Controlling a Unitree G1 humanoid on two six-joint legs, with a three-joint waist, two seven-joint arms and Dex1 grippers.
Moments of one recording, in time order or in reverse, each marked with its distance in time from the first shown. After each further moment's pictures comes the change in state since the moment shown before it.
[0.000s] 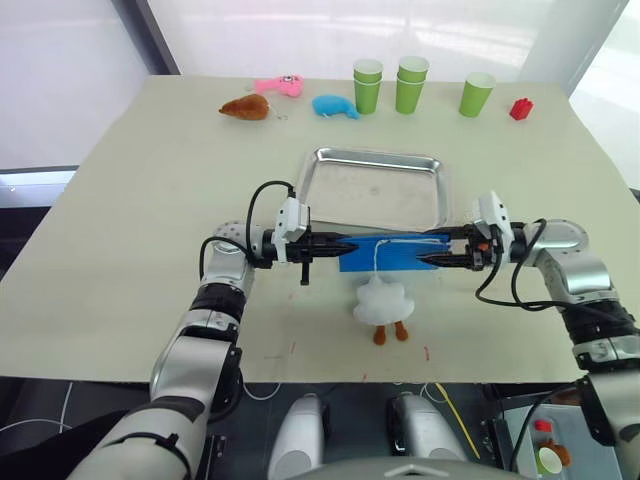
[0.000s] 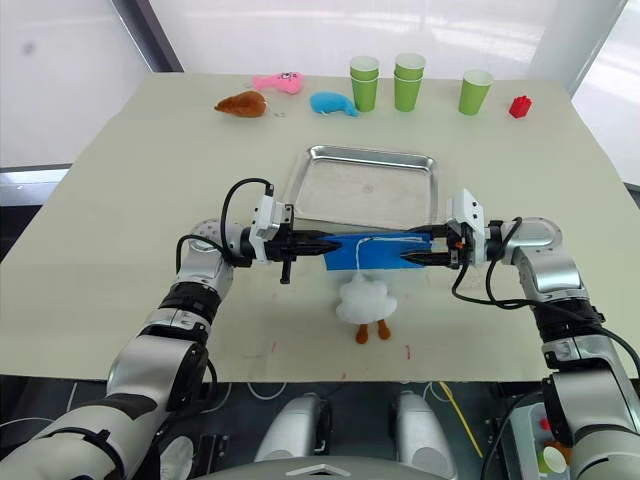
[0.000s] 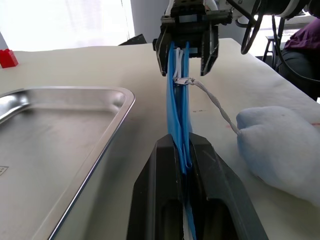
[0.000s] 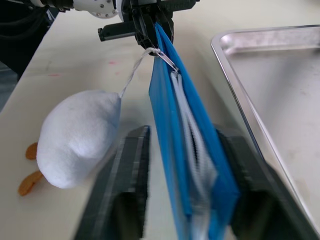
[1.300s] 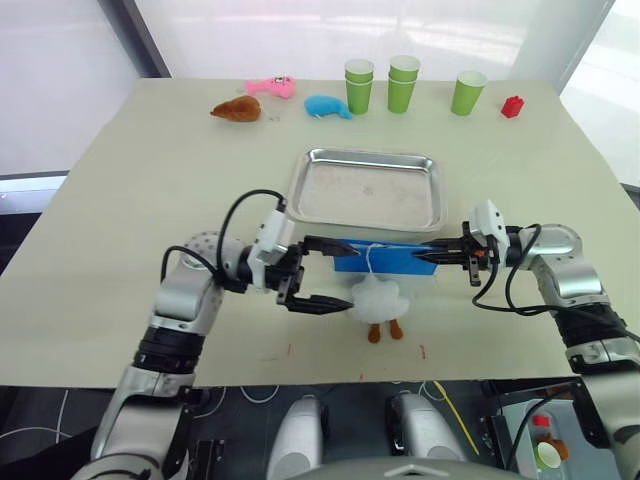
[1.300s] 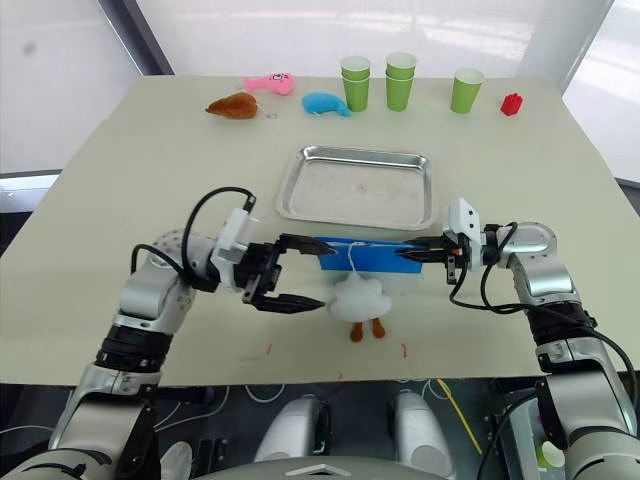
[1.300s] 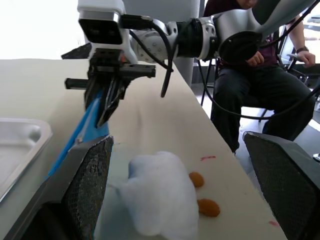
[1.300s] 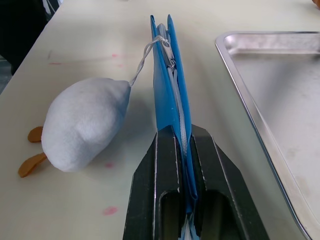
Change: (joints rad) left arm 0.337 0.172 -0.073 -0.873 -0.180 0.565 0.075; right arm 0.007 0.030 -0.001 0.039 -0.033 -0.101 0.023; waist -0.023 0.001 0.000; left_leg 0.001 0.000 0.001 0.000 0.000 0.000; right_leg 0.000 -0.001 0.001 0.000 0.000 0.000
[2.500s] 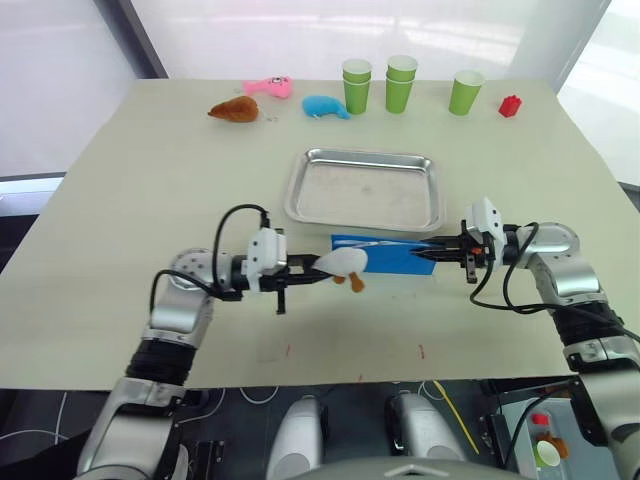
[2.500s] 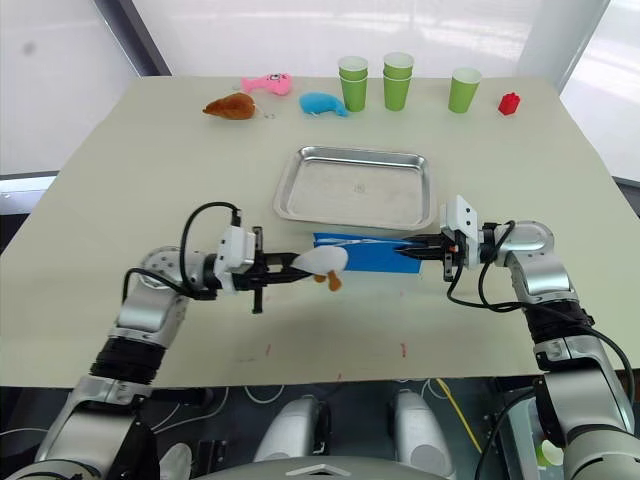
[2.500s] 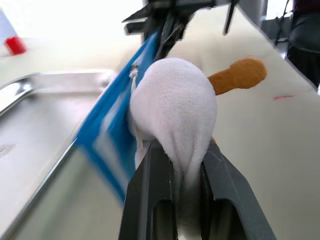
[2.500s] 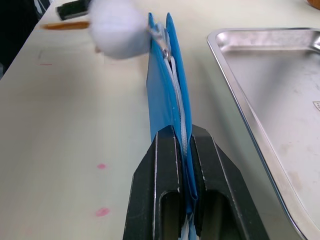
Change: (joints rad) left arm 0.042 0.091 0.039 0.228 0.119 -0.369 0.160; right arm -0.005 0.009 0.000 -0.001 -0.012 0.014 -0.035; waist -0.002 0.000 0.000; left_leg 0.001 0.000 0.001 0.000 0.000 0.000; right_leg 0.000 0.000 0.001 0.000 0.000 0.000
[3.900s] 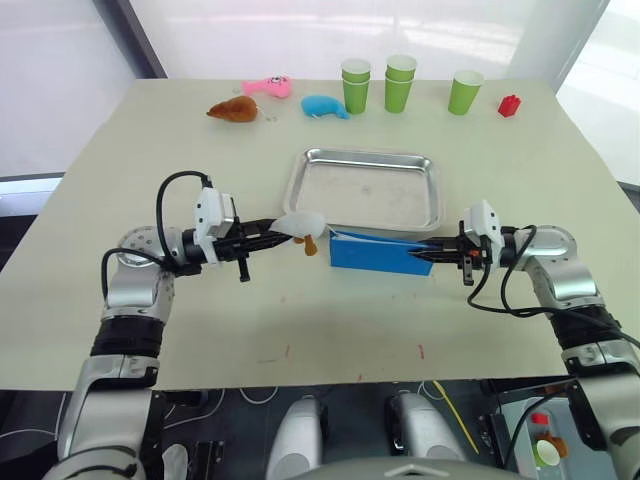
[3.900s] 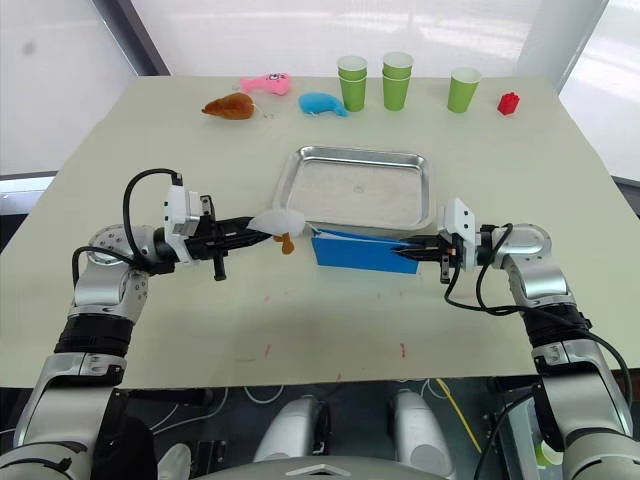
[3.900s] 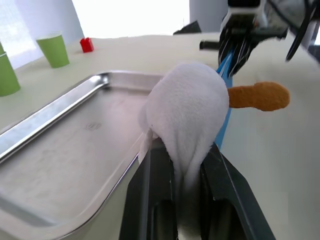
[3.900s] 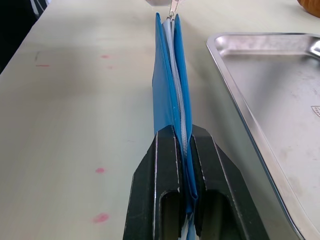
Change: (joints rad) left arm -0.078 0.056 0.145 0.083 -0.167 0.159 -0.032; right arm 0.020 0.009 0.004 -0.020 0.004 -0.021 -0.017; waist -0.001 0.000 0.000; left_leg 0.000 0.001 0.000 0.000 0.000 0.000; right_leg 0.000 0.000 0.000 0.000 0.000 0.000
